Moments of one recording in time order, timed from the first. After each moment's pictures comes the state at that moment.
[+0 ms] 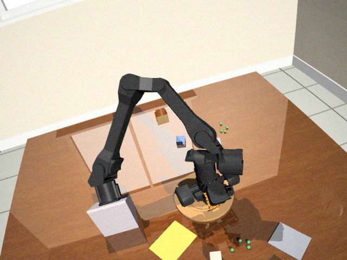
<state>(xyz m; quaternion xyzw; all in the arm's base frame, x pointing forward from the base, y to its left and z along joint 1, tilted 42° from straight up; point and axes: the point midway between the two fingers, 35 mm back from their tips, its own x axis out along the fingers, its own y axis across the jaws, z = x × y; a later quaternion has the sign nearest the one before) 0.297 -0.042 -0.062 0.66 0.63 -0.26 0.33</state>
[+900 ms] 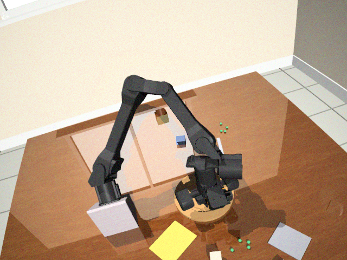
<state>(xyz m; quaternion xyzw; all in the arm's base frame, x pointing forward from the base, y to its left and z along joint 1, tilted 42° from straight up) 0.296 -0.026 -0.078 0.65 0.63 -0.26 0.32</state>
